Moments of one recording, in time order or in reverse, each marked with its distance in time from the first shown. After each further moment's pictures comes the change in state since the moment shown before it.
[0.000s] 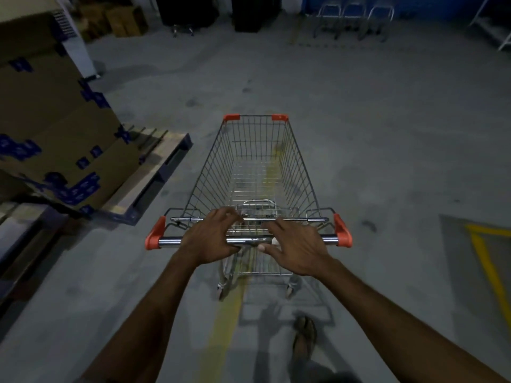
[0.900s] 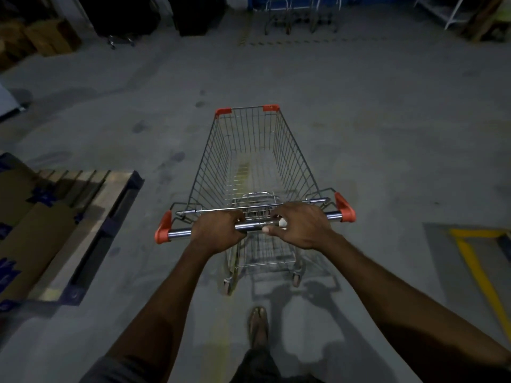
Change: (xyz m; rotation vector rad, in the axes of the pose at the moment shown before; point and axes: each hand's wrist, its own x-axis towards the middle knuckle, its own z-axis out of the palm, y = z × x) left_hand 0.436 -0.005 0.026 0.092 -0.023 -0.051; right_hand 0.224 0.355 0.006 0.012 -0.014 0.245
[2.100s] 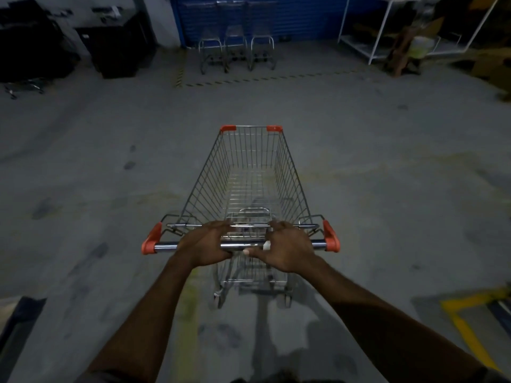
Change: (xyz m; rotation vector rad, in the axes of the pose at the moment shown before) left_hand 0.656 0.011 0.012 -0.131 -0.203 0.345; right_hand 0.425 0.387 -0.015 -0.074 -0.141 0.387
